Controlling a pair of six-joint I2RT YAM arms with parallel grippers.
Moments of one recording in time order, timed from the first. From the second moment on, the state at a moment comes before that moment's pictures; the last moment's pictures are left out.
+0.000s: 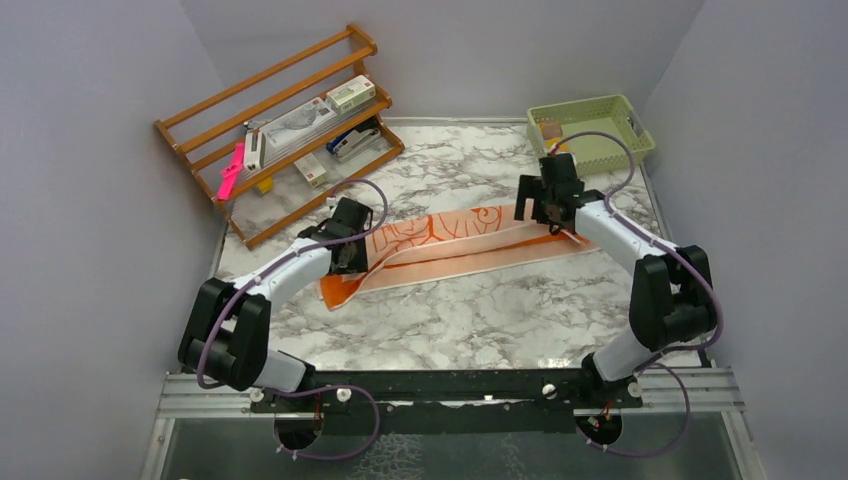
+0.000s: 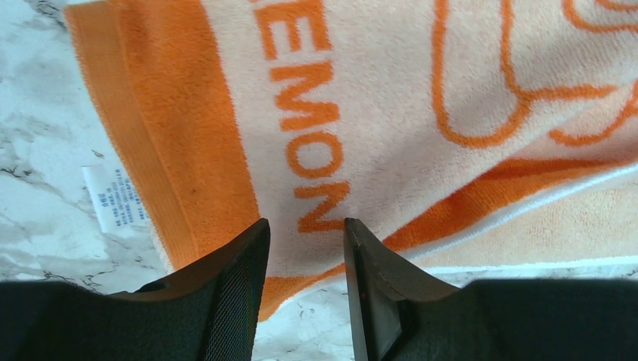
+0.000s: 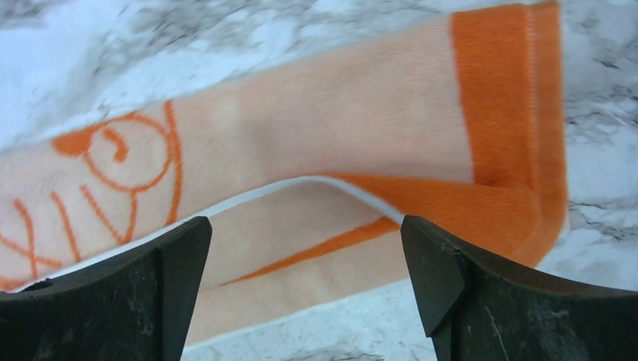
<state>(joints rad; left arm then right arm) -0.42 1.41 0.81 -0.52 -0.25 -0.48 0.29 1.59 1.06 -0.35 0.25 0.30</state>
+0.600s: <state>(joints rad) -0.22 1.44 0.83 -0.46 -0.02 -0.44 -0.03 1.40 0.70 -0.17 -0.26 1.15</state>
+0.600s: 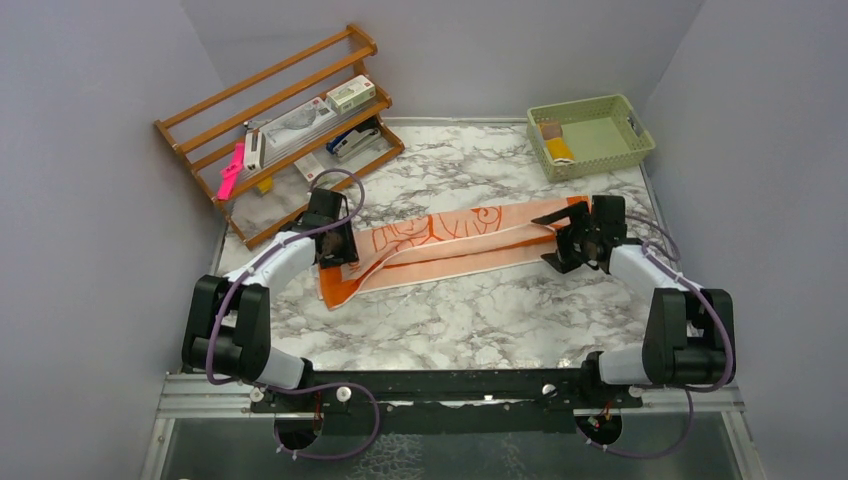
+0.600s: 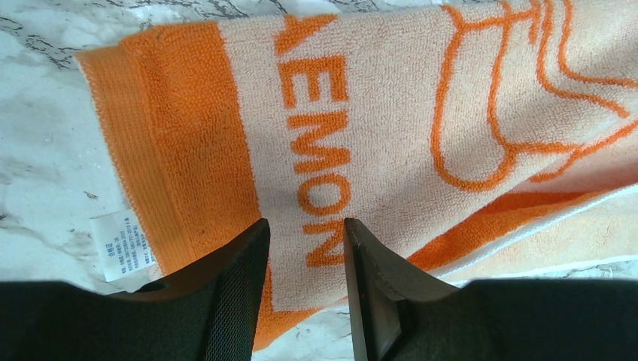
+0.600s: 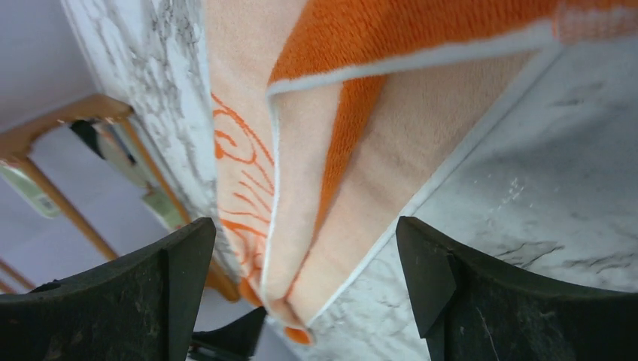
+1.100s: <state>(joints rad) -0.20 1.44 0.83 -0.43 0.04 -0.44 -0.08 1.30 0.62 -0.15 -0.20 1.55</state>
